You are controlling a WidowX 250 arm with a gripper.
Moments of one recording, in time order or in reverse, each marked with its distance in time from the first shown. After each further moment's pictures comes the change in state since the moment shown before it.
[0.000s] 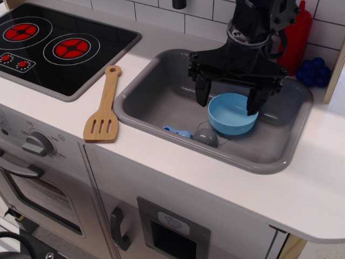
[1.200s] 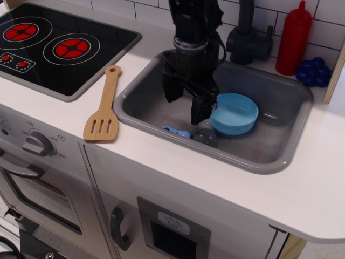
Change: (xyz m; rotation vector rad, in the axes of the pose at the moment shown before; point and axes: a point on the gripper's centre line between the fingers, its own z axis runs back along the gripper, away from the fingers) arm 0.022 0.047 -0.064 -0.131 0.138 -0.735
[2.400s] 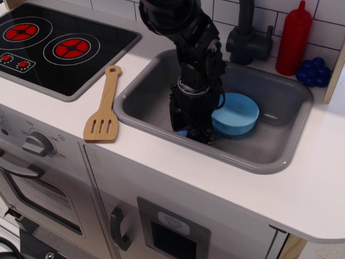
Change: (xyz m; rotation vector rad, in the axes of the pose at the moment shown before) arm -0.006 -0.003 -0.054 0.077 -0.009 -0.134
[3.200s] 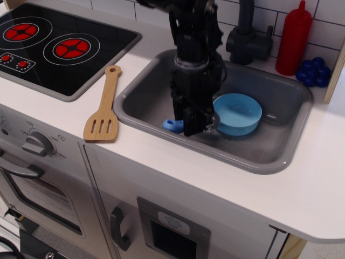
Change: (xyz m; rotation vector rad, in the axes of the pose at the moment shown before) arm -0.004 -0.002 0.043 -0.142 0.009 -0.015
